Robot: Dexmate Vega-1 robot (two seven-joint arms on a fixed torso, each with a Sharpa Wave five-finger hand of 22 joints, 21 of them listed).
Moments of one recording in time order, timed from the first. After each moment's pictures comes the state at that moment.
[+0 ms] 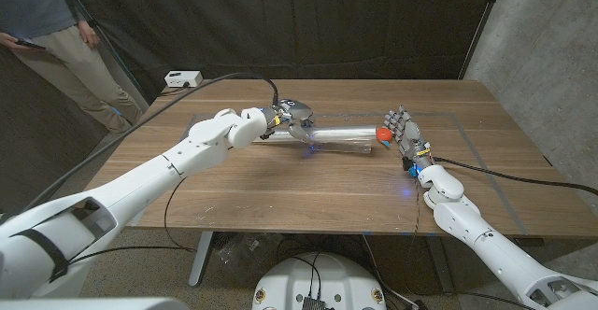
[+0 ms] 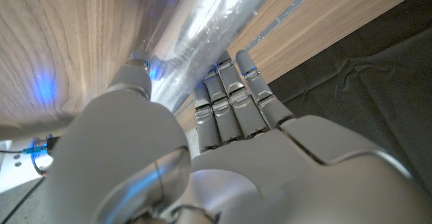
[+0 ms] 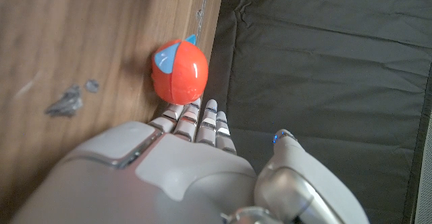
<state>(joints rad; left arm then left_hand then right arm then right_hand) 0.55 0.72 0.76 -1.71 0.73 -0.05 -0.21 0.89 0.03 0.41 -0.12 0.23 0.88 -0.02 0.36 0.24 0.92 -0.08 0.42 0.35 0.92 -0.13 0.31 0.30 0.39 -0.04 0.85 0.21 -0.94 -0.48 -0.36 -1.24 0.68 0.41 0.06 0.22 0.11 0.24 0.05 0.20 0.11 0.06 0.19 0.17 0.19 0.03 0.22 0.18 0.15 0.05 0.19 0.17 0.01 0.01 0.67 0.17</state>
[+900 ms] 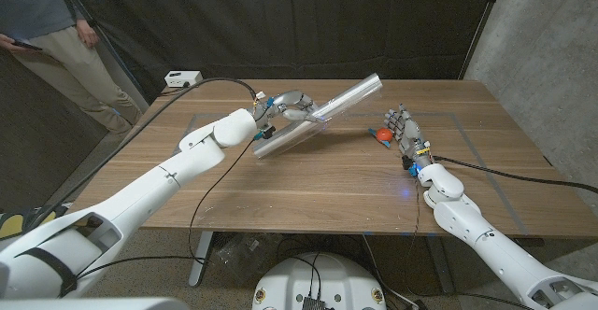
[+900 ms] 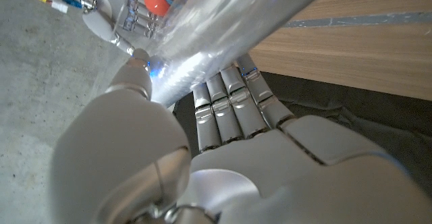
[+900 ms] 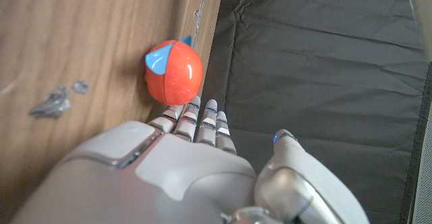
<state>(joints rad) 0.66 0.65 0.60 -1.62 0.12 -0.12 -0.11 0.89 0.03 0.42 -0.12 0.22 0.89 -0.01 0.36 0.26 0.93 -0.08 0.45 0.38 0.92 -0.13 0.29 0.32 0.37 -0.02 0.88 0.21 -0.94 -0.49 -0.36 -1.27 0.67 0.39 0.05 0.22 0.11 0.24 0.05 0.20 0.11 0.06 0.19 0.17 0.19 0.03 0.21 0.18 0.15 0.05 0.19 0.17 0.01 0.01 0.67 0.17</state>
